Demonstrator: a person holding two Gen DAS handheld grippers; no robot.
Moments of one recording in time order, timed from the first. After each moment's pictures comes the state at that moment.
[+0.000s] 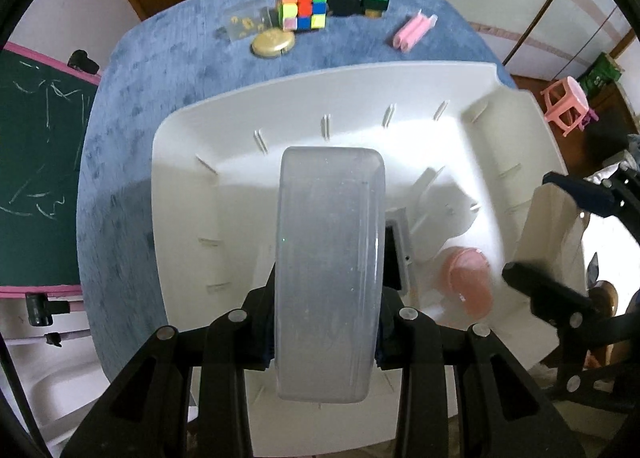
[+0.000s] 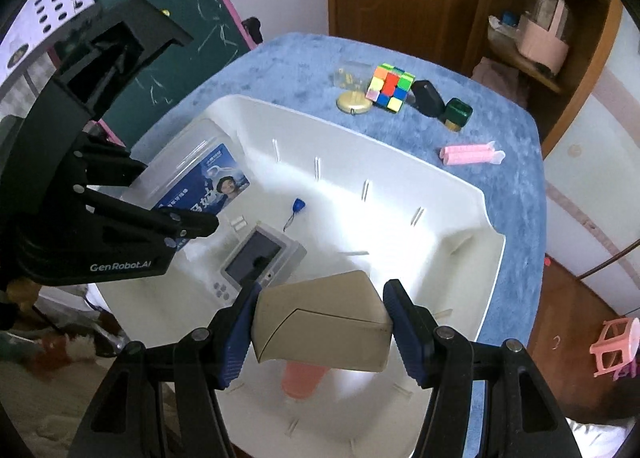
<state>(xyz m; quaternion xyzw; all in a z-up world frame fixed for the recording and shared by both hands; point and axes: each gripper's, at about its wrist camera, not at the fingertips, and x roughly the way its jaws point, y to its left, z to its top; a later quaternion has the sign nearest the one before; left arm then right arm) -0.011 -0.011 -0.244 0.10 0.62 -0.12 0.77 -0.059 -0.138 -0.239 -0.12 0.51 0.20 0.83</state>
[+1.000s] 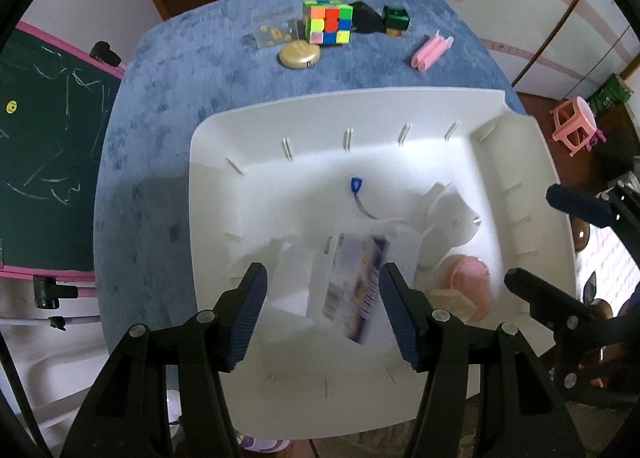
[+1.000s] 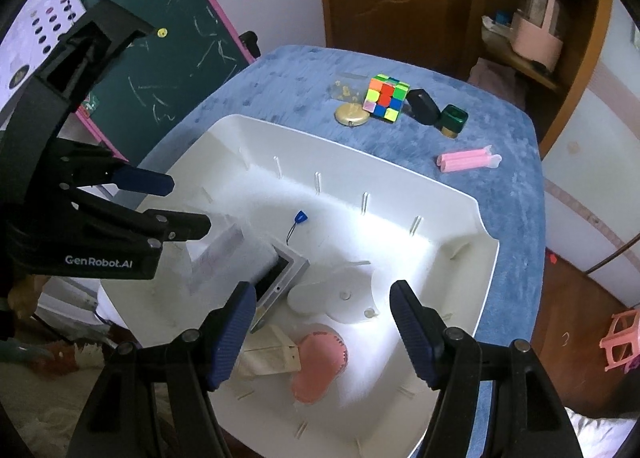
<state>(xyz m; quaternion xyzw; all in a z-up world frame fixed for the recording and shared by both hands) -0.011 0.002 -0.218 0.07 0.61 -0.09 0.78 -0.058 -0.147 -0.221 -0.09 0.50 0.20 0.84</state>
